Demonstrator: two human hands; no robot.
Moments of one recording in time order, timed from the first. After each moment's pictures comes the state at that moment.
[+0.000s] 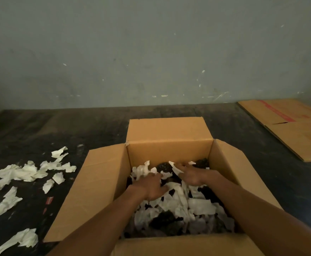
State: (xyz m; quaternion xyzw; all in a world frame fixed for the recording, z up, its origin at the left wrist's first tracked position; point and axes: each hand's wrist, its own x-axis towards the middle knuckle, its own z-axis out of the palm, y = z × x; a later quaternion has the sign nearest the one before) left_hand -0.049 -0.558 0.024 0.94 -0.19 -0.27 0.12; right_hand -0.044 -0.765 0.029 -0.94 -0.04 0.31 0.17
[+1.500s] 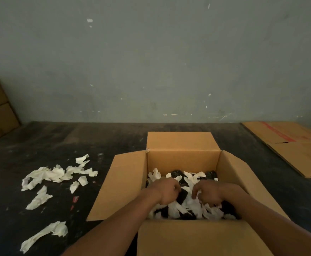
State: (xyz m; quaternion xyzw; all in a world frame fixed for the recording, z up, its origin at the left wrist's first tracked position) left_hand -0.127 -0.529 0.099 0.94 -0.23 -0.20 0.17; right_hand -0.150 -0.722 0.107 -0.94 -0.03 0.29 0.16
